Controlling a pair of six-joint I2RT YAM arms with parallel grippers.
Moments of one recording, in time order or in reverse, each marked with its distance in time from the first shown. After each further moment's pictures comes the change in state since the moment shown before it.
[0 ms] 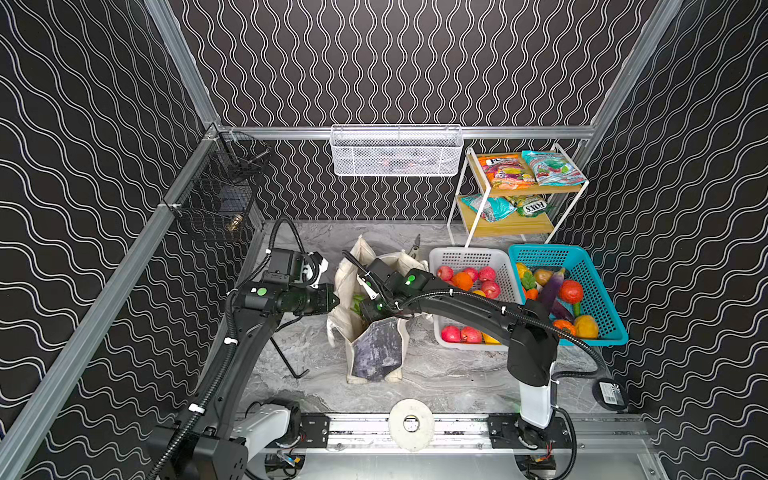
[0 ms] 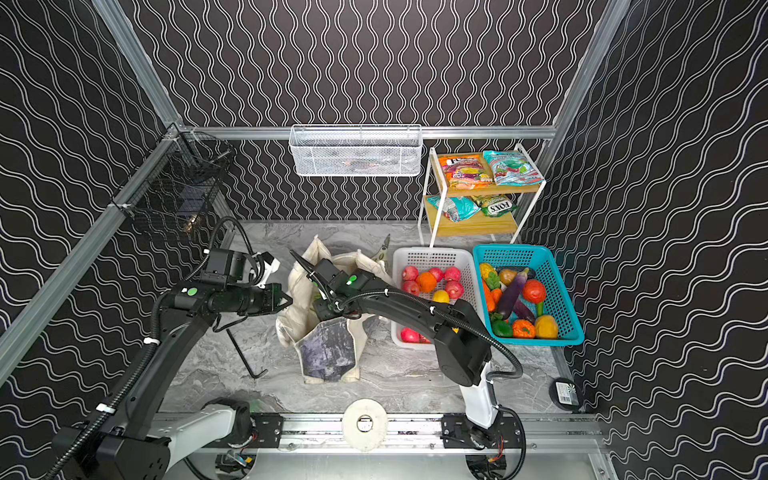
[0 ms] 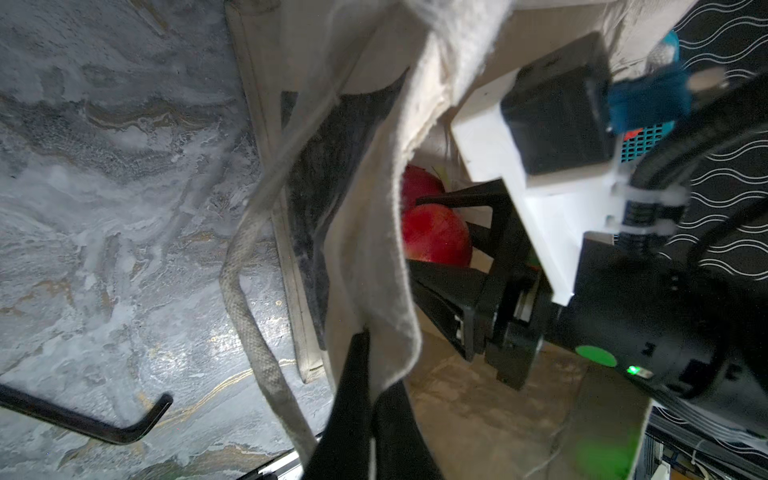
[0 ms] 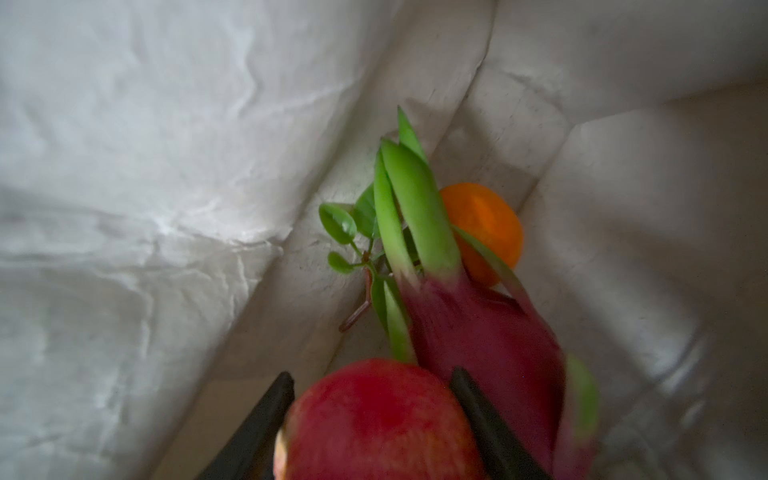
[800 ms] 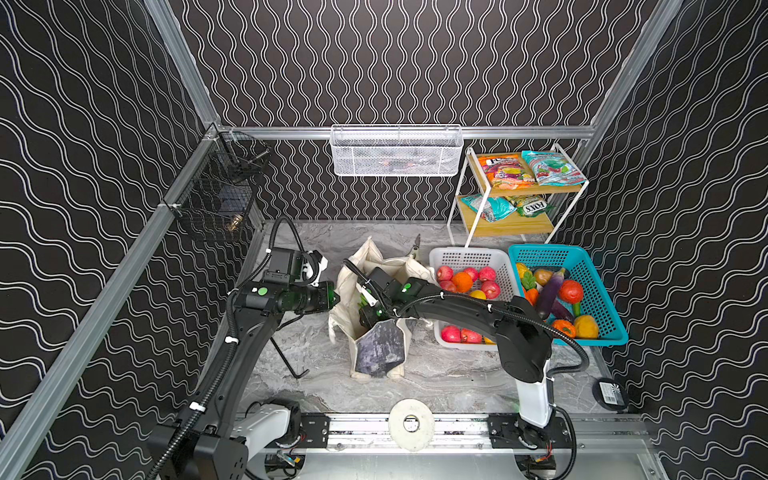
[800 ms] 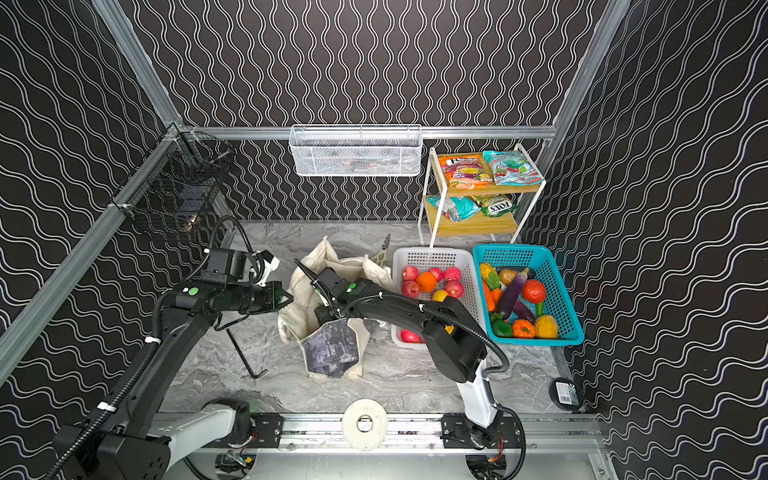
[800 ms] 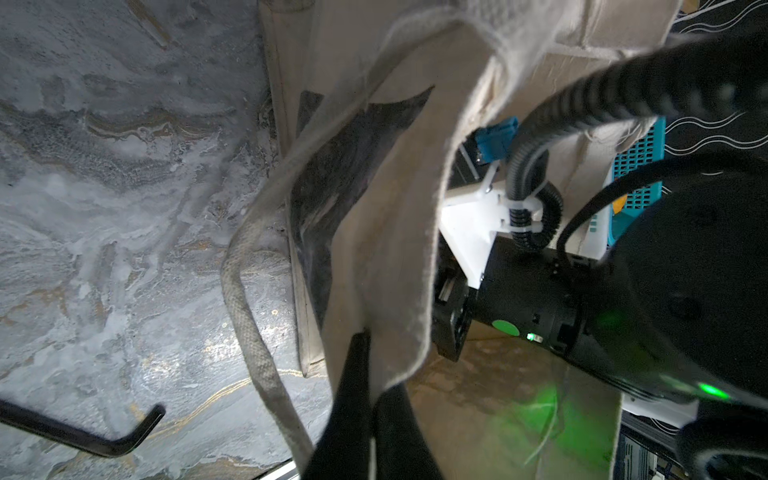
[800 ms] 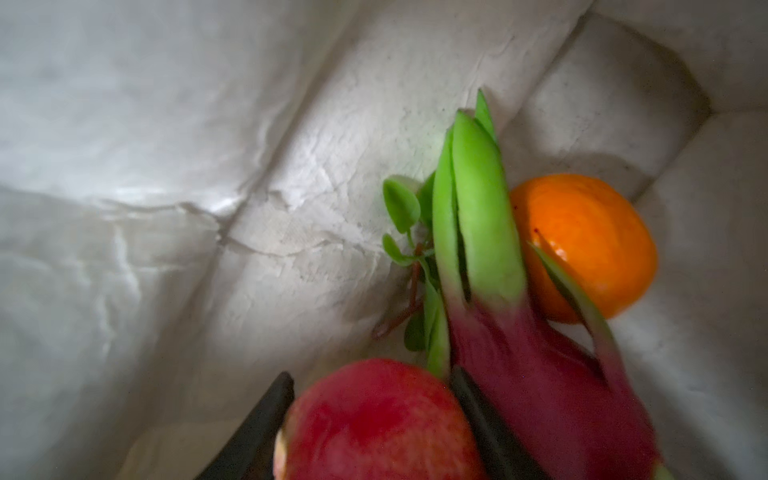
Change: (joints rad) left arm 0.000 0.005 -0.005 0.033 -0.002 -0.026; right arm -0.024 0.051 -0.096 0.134 -0.033 -0.026
